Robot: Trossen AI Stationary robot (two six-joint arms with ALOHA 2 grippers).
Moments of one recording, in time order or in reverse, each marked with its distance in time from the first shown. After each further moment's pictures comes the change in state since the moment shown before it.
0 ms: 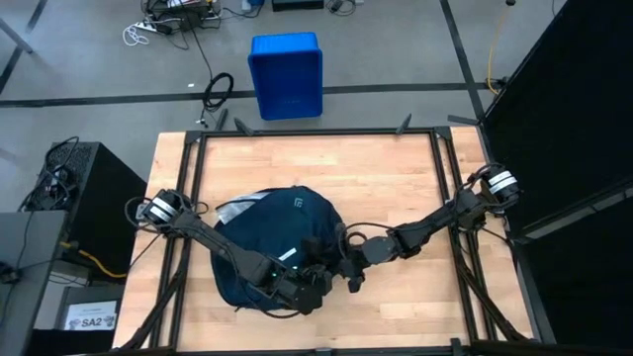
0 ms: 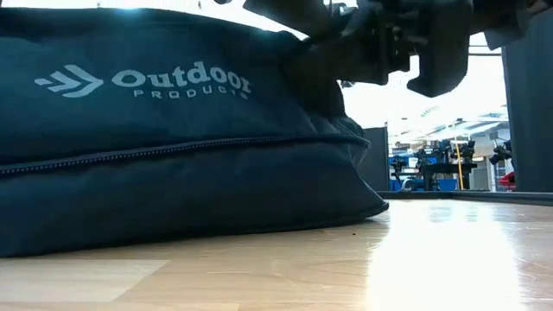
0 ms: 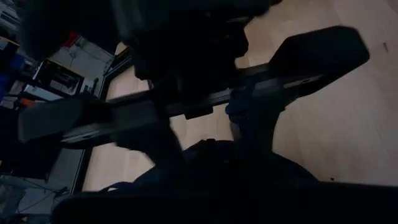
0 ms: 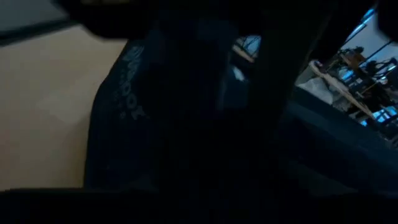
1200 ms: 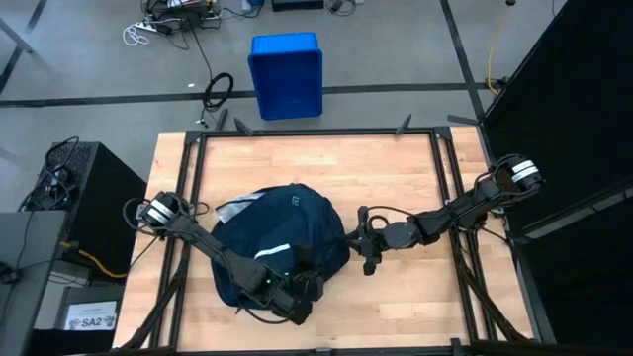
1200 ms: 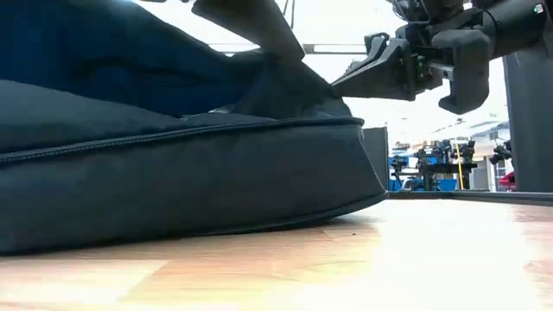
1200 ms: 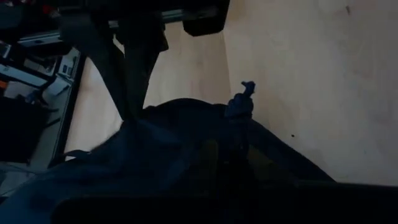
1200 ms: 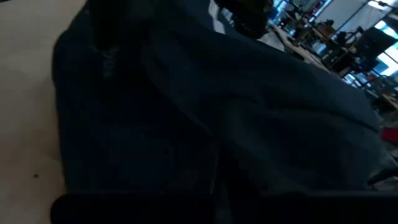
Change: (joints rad) left arm -0.059 0.000 0.002 -0.180 0.033 -0.174; right arm -0.043 -0.213 -0.253 0.059 0.090 0.067
